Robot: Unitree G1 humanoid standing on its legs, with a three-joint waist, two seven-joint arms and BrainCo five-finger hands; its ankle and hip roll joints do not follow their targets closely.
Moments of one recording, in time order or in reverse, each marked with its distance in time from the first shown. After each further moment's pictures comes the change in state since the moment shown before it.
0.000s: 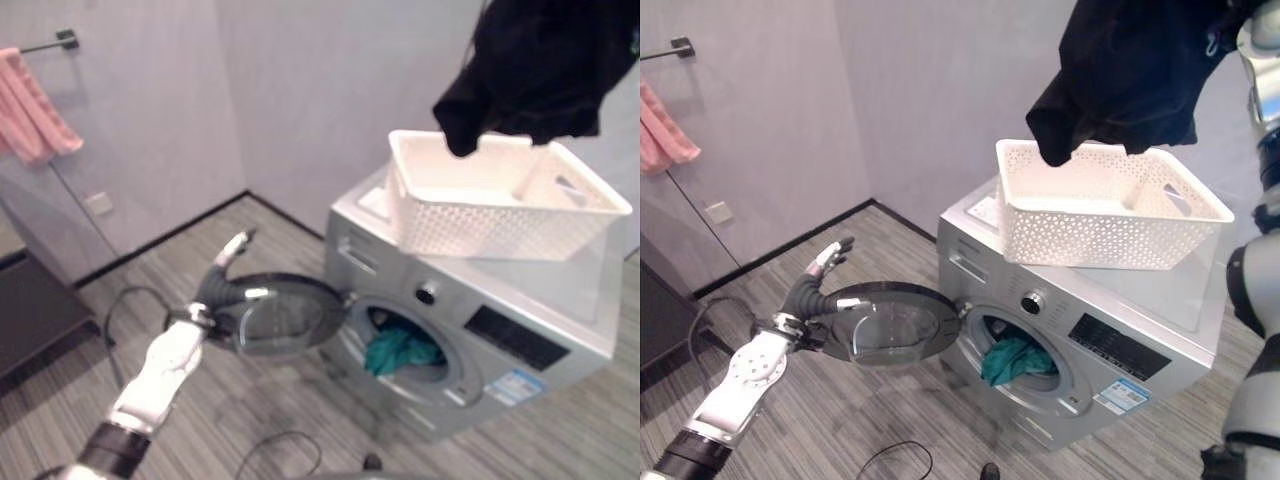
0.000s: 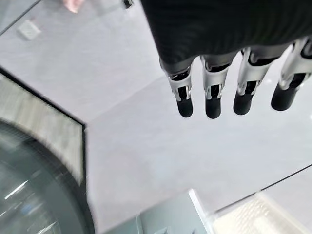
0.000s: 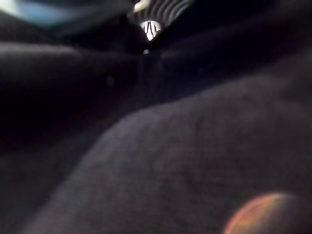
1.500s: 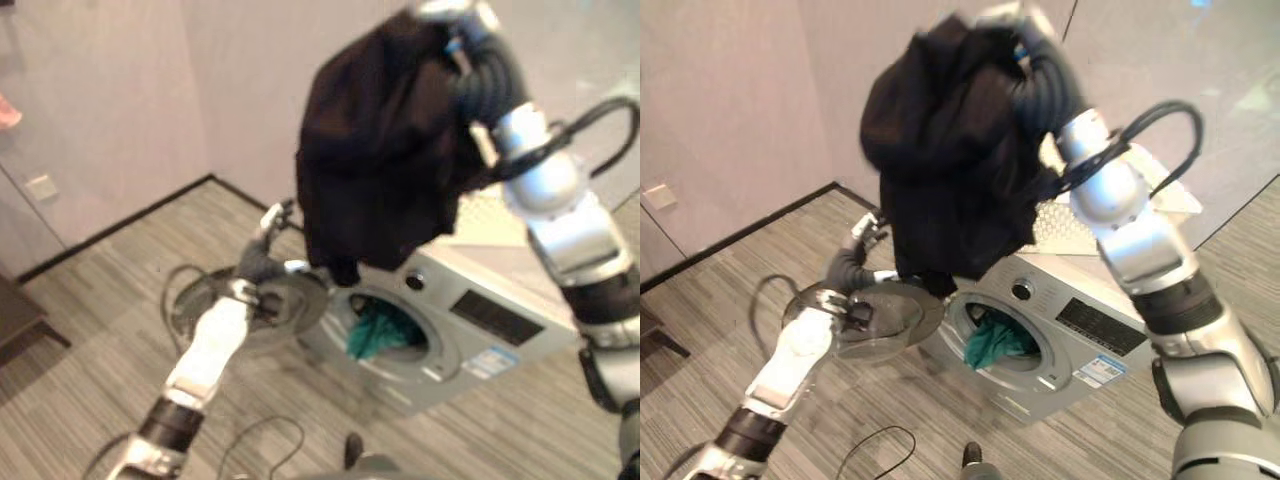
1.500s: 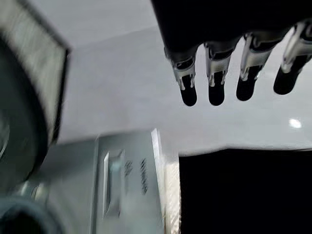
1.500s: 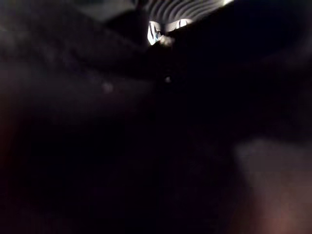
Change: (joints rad) left arm -0.156 -0.265 -0.124 0.095 -0.160 0.116 0.022; right arm 0.777 0.218 -0.373 -1.204 -0.157 -0.004 0.158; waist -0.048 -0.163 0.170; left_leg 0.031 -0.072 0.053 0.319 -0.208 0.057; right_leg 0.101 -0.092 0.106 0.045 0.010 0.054
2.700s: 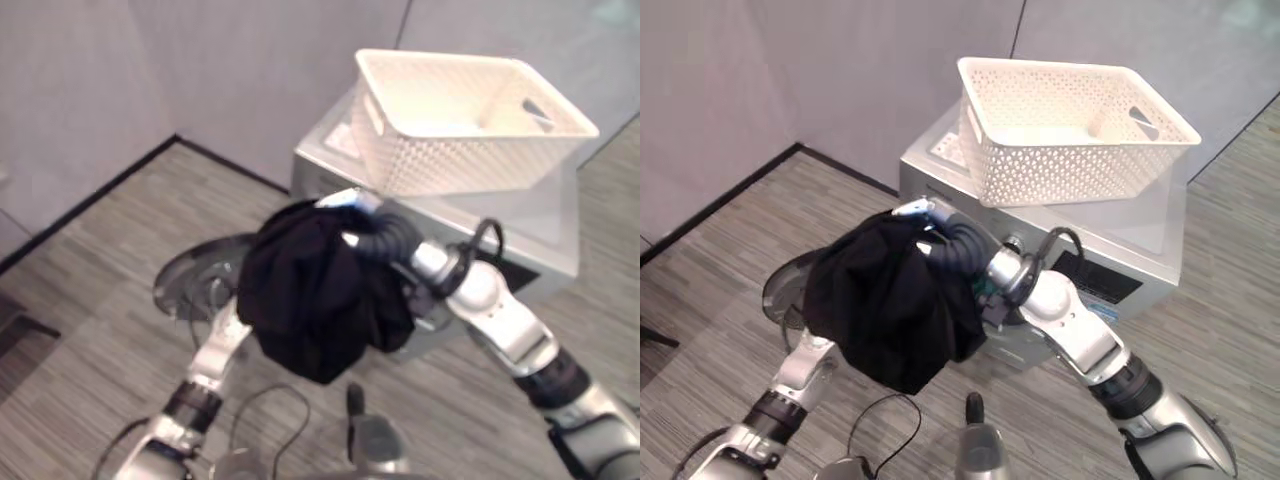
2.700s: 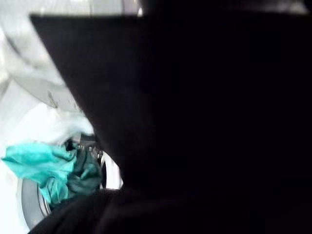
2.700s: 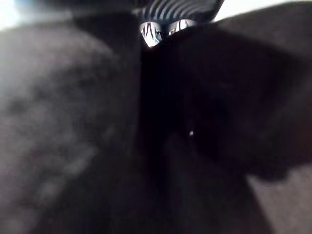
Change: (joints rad) left arm -0.145 -0.070 -0.054 0.208 -0.319 -0.051 -0.059; right arm 0.352 0.153 0.104 -0.156 0.244 -0.010 0.198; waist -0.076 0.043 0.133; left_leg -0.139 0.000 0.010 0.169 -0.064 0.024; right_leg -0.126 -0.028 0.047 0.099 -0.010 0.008
